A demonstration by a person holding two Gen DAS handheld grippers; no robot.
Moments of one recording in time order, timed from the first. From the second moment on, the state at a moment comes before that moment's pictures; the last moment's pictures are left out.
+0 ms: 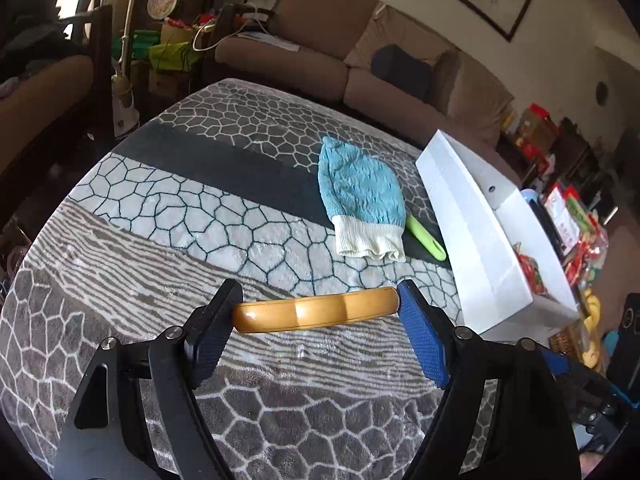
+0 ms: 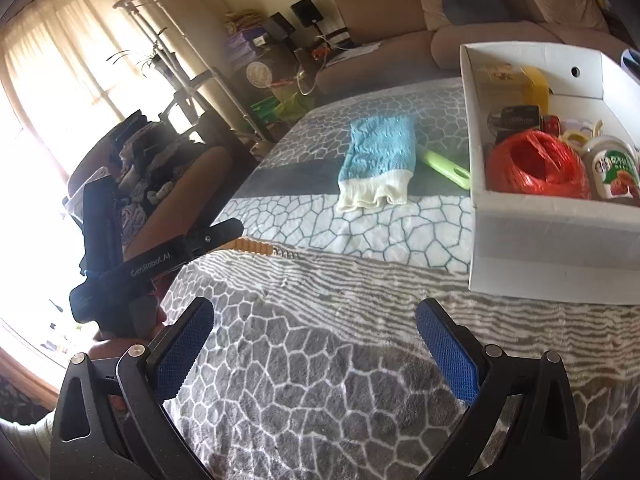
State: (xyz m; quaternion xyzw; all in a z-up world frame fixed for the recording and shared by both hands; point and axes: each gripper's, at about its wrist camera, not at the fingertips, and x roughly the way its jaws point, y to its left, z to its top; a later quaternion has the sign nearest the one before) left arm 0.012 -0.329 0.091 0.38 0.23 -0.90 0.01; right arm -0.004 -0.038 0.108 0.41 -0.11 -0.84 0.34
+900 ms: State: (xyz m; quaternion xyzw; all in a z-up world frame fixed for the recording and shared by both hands) left arm -0.005 -0.379 0.115 0.34 0.35 -0.87 -0.04; right arm -0.259 -0.174 0.034 0.60 0.37 -0.68 0.21
